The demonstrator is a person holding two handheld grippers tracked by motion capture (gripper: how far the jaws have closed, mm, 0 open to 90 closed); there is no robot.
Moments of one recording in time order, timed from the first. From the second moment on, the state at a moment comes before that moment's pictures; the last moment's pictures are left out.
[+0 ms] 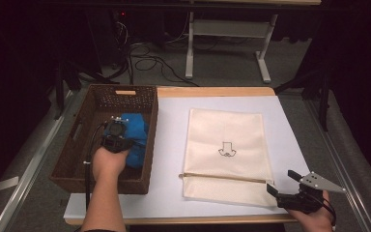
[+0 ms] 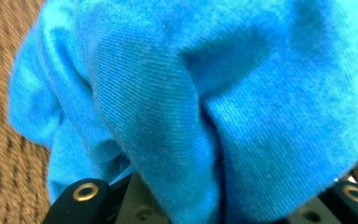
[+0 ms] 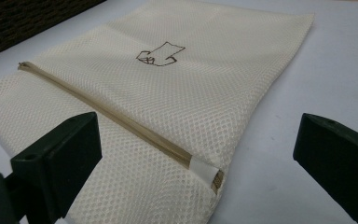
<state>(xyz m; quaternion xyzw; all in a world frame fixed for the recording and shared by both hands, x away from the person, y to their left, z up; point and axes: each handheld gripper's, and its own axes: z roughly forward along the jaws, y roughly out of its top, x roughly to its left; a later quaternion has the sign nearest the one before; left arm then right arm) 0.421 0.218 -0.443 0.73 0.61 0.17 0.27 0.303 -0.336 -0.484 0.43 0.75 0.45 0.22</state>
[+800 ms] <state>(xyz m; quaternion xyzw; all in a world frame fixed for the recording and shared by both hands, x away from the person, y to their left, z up) 0.389 0.220 -0.421 0.68 0.54 0.31 0.38 0.302 -0.335 -0.486 0.43 0.75 0.45 0.22</state>
